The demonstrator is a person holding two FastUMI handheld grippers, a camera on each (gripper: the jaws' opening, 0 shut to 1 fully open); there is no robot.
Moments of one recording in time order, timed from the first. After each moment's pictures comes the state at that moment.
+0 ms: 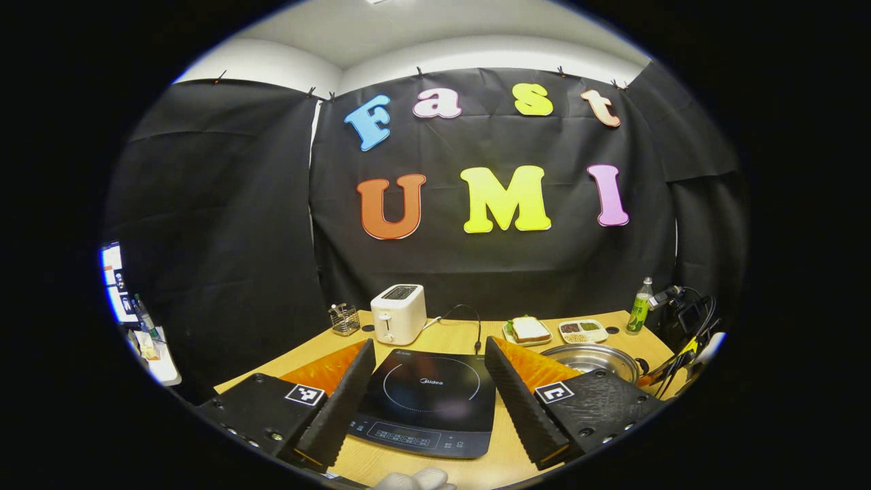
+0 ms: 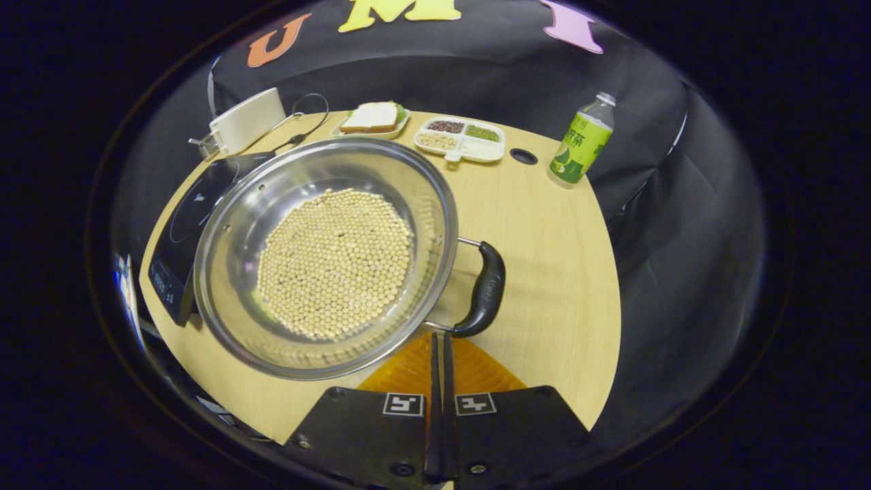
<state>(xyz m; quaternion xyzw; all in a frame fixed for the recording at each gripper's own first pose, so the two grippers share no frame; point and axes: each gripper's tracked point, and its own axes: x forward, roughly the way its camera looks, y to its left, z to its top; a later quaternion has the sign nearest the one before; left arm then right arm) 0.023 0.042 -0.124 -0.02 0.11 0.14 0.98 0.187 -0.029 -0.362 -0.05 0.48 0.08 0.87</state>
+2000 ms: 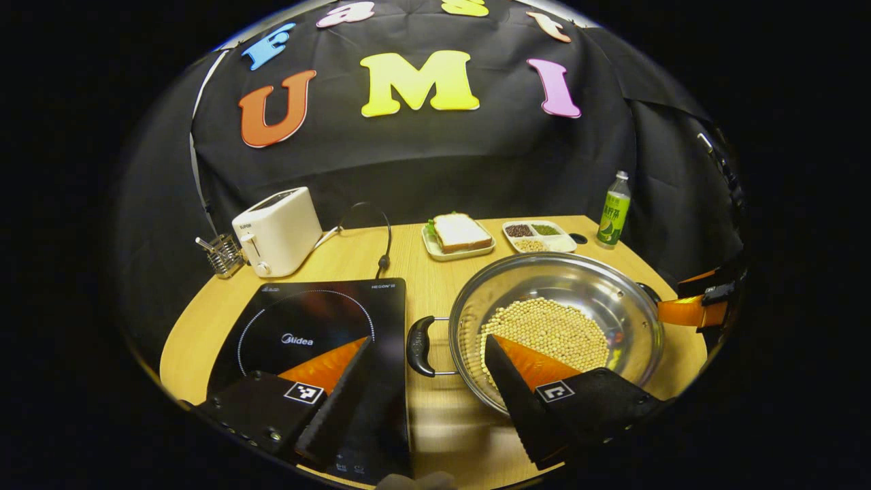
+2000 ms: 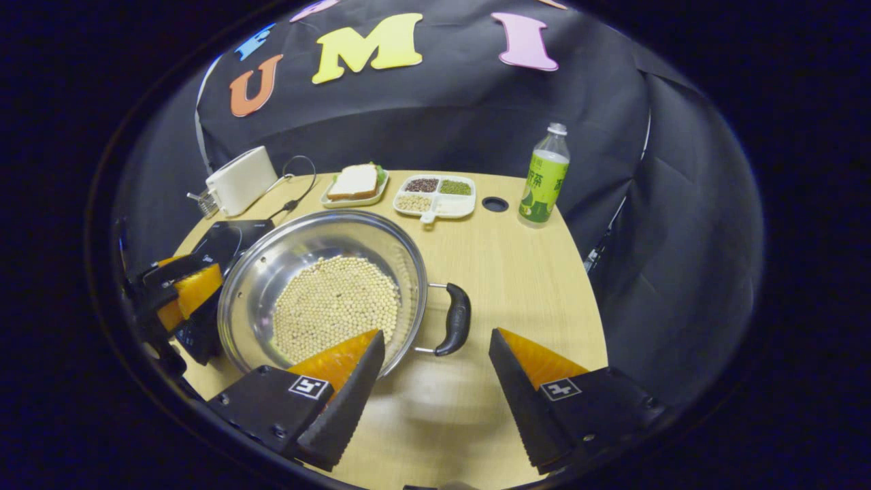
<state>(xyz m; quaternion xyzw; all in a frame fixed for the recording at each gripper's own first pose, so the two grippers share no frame) 0.158 -0.074 -0.333 -0.01 0.33 -0.03 0.94 0.219 -0.042 -0.320 0.02 0.38 0.06 0.92</state>
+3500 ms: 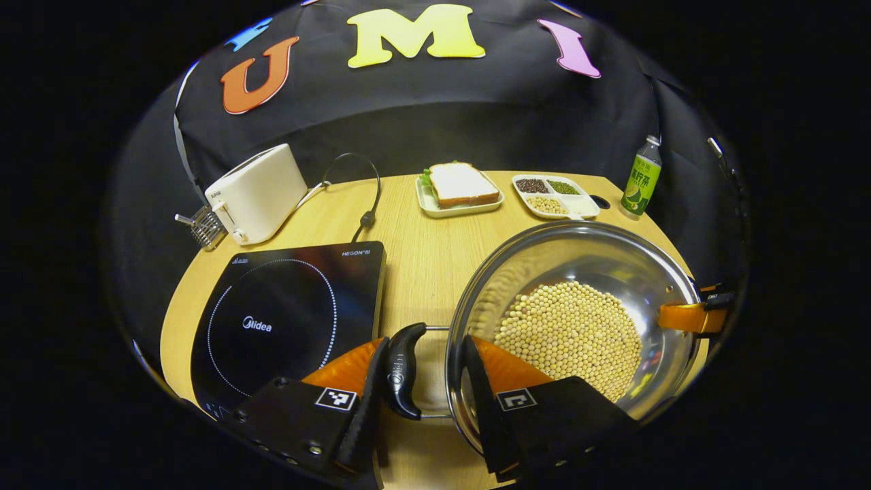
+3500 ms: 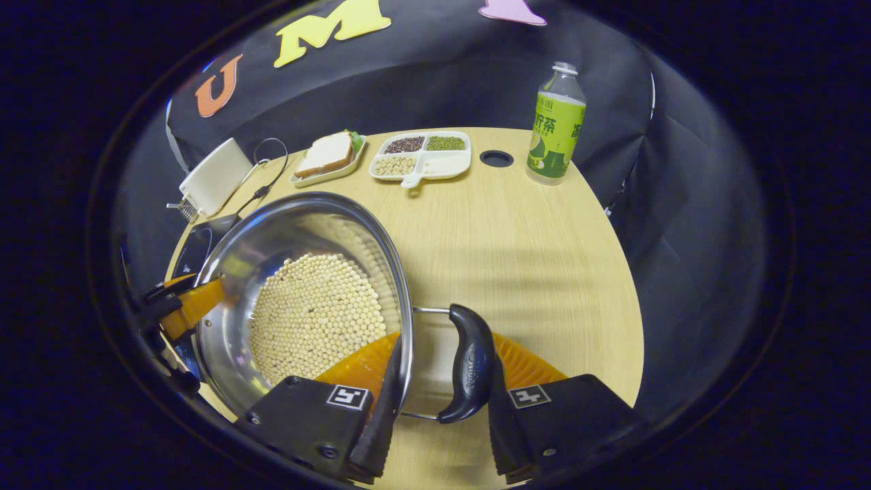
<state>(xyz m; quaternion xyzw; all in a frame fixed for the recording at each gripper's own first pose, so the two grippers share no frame) 0.174 -0.092 -0.365 0.00 0.41 -0.02 0.91 0.254 -0.035 -0.369 0.06 0.46 0.05 0.88</state>
